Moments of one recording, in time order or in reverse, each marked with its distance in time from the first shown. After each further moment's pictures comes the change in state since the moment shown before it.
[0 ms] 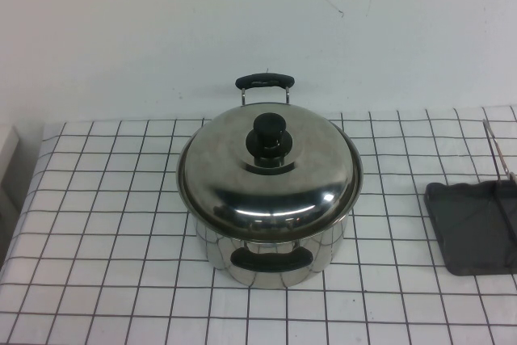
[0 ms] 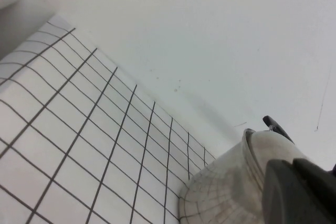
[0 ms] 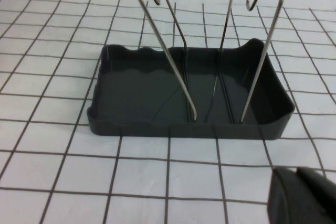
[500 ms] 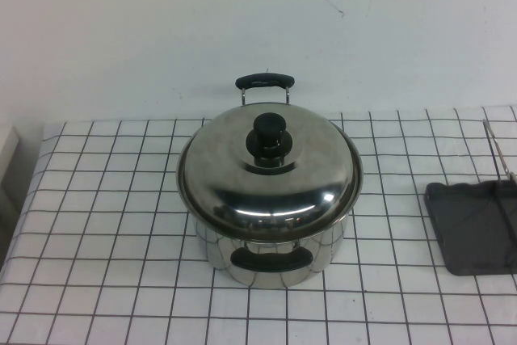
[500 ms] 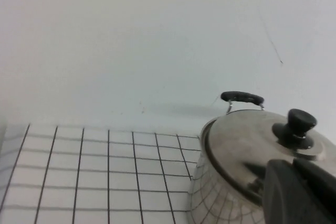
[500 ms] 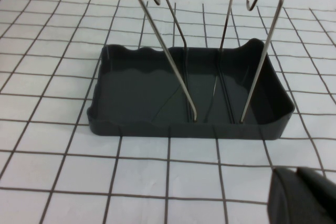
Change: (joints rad) right arm 0.000 0.000 0.000 0.000 0.000 0.000; left arm 0.000 0.163 -0.334 0.050 0.220 0.455
